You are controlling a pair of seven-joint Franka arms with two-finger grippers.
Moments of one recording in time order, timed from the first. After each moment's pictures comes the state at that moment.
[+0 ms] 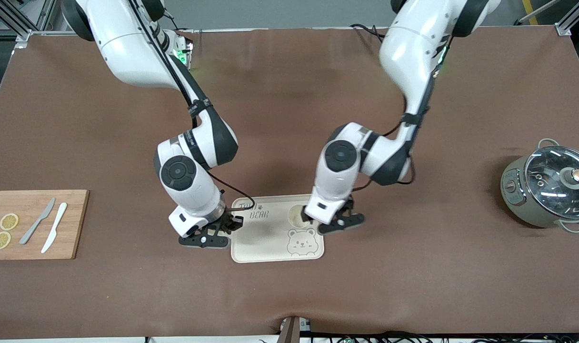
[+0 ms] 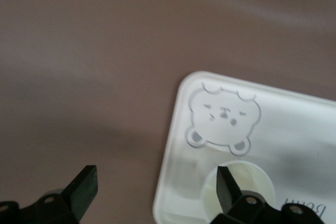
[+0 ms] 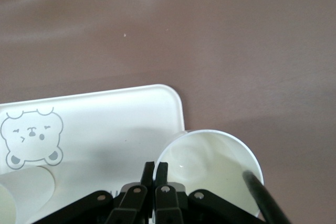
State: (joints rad) left arm -0.61 0.79 0.10 -1.22 -0.02 2.16 -0.79; right arm 0.47 0.78 -0.03 -1.24 0.00 2.20 0.52
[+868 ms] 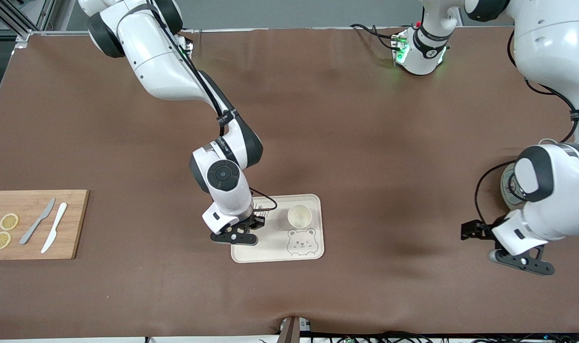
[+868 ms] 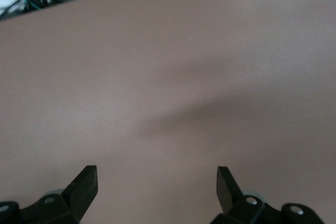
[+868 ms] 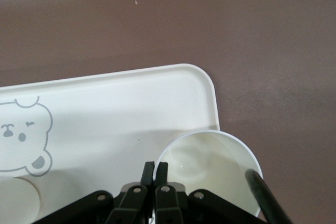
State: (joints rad) left arm -0.04 0.68 0.10 -1.27 -0.20 2.08 0.41; right arm 0.55 0.93 -0.03 -1.16 -0.08 2.24 0.64
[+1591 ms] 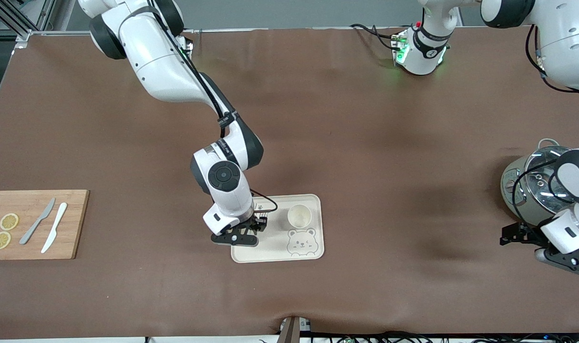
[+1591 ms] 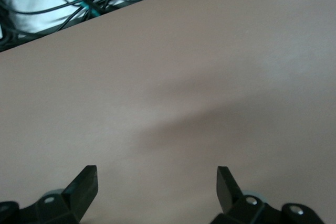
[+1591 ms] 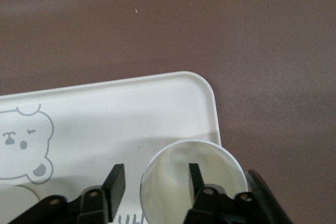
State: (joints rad) left arm 0.08 0.69 0.10 -1.28 -0.21 2.12 0.60; right arm 0.54 0.93 -0.04 -1.14 -0.08 2.25 0.65
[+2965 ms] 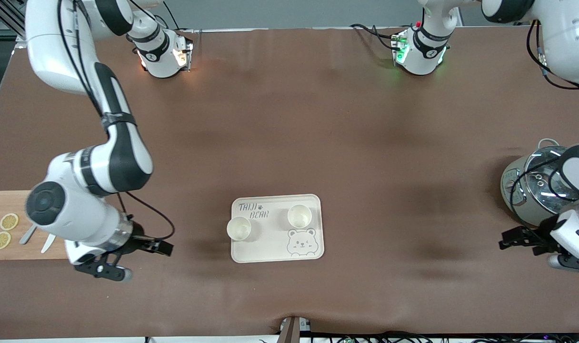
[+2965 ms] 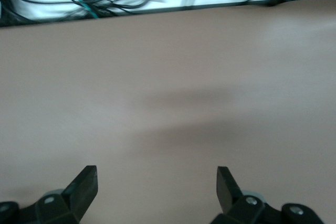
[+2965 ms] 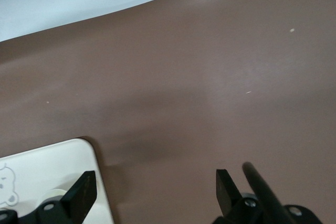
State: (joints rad) left arm 0.00 0.60 0.08 -1.26 -0.20 2.00 0.22; right arm 0.11 0.77 0.07 -1.04 0.02 1.93 0.35
